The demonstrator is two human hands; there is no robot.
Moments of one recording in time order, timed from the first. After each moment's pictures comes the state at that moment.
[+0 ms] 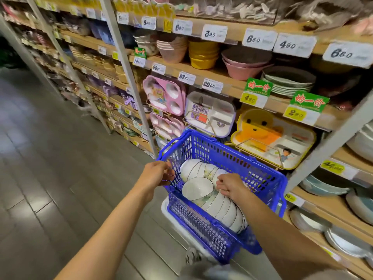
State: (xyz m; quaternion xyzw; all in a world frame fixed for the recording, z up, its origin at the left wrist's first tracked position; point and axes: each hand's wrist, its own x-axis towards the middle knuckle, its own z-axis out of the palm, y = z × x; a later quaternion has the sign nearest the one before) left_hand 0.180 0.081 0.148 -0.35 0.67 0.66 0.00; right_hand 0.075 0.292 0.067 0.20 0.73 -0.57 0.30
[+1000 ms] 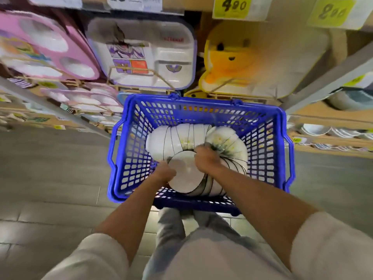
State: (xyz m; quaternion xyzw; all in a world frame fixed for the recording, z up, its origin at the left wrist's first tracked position) left_hand 0.023 0.072 -0.077 -0.23 0.77 0.37 0.46; right_hand 0.019 0.229 -0.071 0.09 0.93 -0.18 0.32
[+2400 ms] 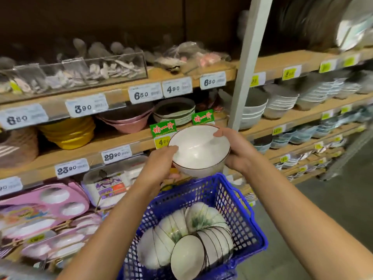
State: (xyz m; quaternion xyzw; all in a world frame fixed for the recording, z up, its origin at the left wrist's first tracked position) left_hand -0.041 0.140 0.261 0.10 0.71 0.64 0.28; right_hand 0.042 0.310 0.279 0.27 0.48 -0.83 -0.11
